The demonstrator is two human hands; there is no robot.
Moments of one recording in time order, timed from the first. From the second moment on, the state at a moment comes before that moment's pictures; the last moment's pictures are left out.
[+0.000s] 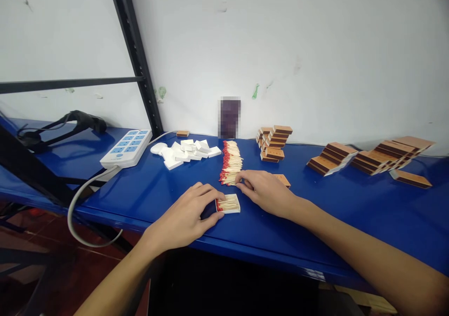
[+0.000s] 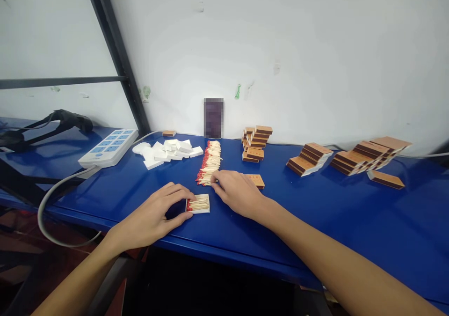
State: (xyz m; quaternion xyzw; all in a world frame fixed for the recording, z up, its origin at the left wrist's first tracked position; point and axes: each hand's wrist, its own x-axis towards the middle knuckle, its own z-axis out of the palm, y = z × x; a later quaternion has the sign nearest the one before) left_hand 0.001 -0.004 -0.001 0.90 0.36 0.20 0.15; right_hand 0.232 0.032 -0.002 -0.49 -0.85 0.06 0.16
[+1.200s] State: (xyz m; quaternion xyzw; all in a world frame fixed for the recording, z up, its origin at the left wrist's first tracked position) left_hand -0.002 -0.005 -0.004 0.88 0.39 0.21 0.17; right_hand 0.237 0.024 0.005 -0.51 -0.86 0.03 0.07
